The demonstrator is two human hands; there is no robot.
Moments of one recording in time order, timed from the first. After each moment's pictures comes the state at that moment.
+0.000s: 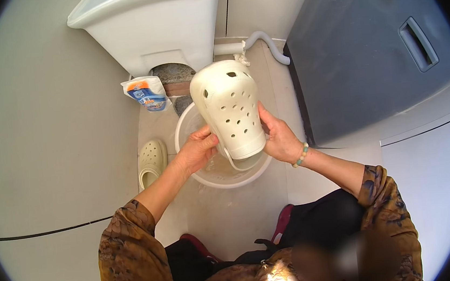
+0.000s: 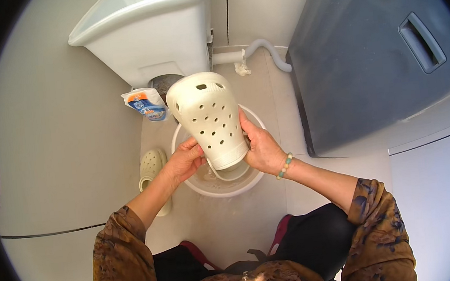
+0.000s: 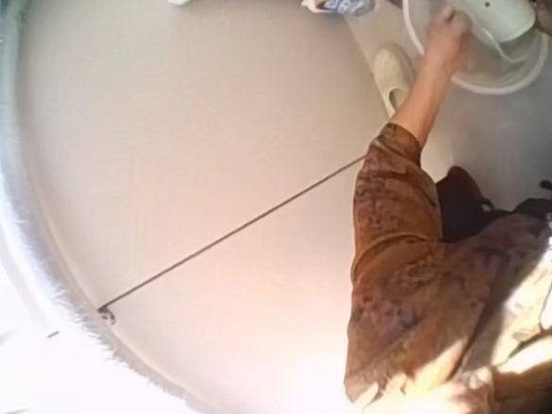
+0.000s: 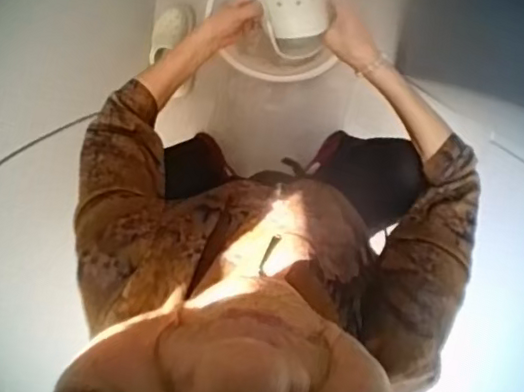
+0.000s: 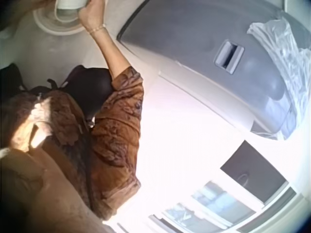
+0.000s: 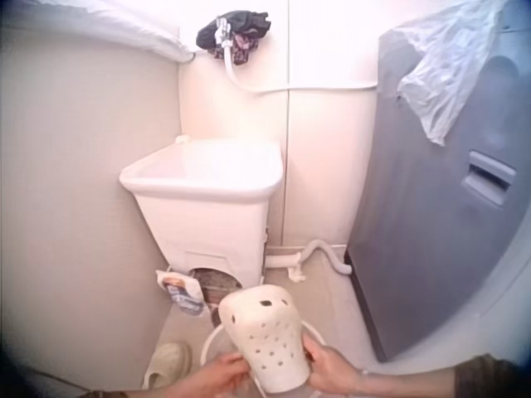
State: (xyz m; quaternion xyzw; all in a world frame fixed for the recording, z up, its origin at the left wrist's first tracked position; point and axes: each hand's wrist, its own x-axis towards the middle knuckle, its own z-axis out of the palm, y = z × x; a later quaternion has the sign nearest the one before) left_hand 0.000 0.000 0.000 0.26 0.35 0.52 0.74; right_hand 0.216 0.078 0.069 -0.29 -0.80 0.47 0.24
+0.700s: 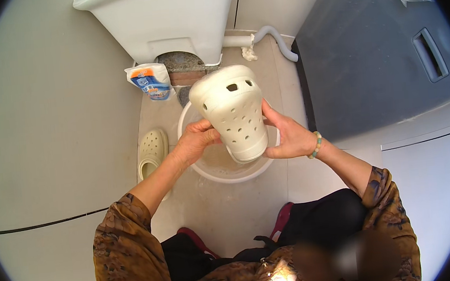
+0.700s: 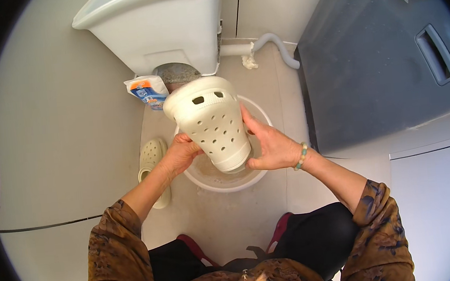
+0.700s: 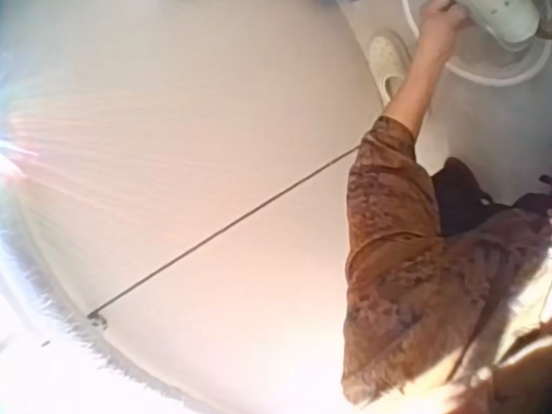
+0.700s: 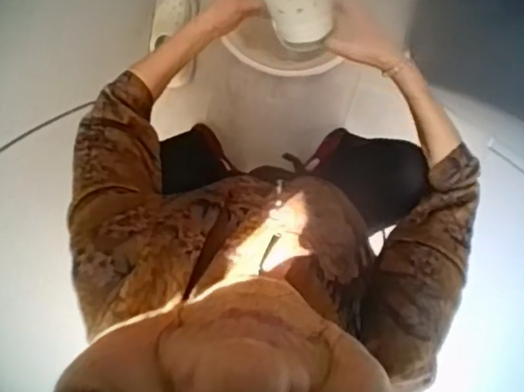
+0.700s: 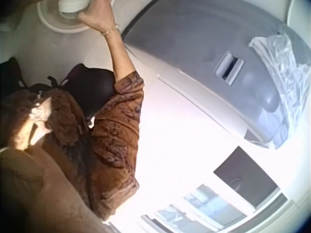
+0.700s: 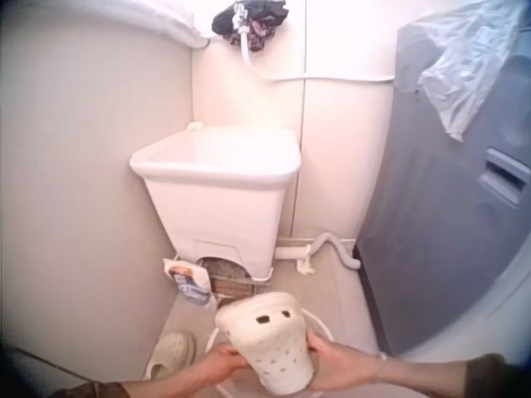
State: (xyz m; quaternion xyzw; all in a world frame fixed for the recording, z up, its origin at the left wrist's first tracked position) left_hand -0.016 -0.002 -0.003 0.32 0.42 0.51 0.68; right_hand 0.221 0.093 0.083 -0.19 -0.82 0.51 0.18
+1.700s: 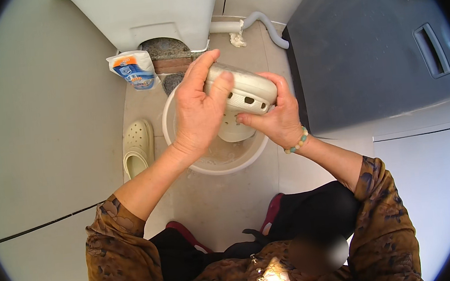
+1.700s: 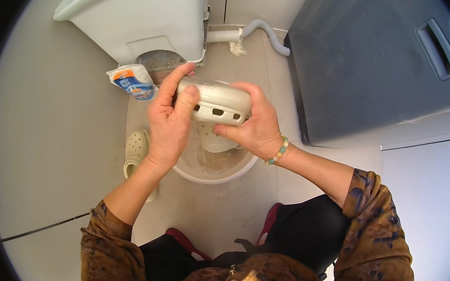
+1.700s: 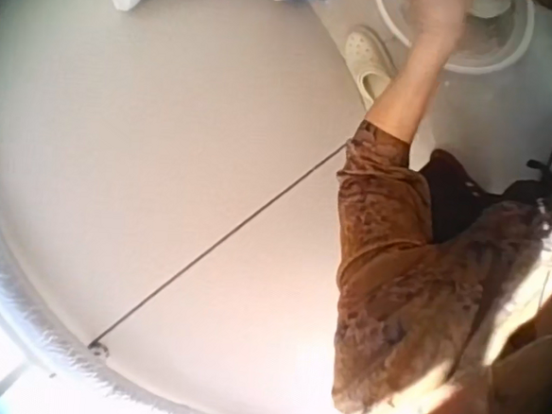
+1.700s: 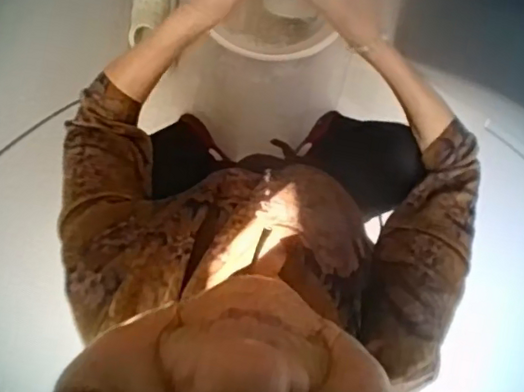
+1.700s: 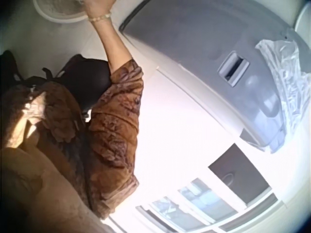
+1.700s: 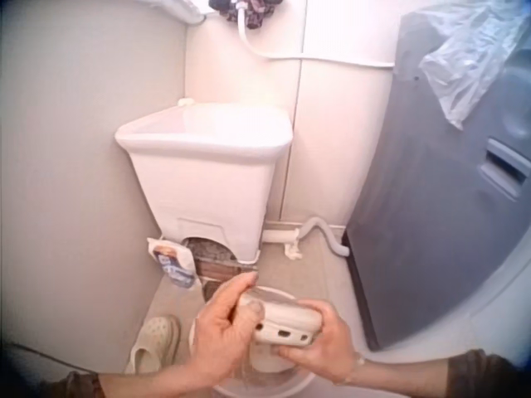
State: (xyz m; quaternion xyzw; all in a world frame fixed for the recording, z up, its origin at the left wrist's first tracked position) left_hand 0.036 0.027 0.102 0.50 0.54 0.61 0.28; right_hand 0.200 0.078 0.089 -0.35 -0.76 0.40 0.37
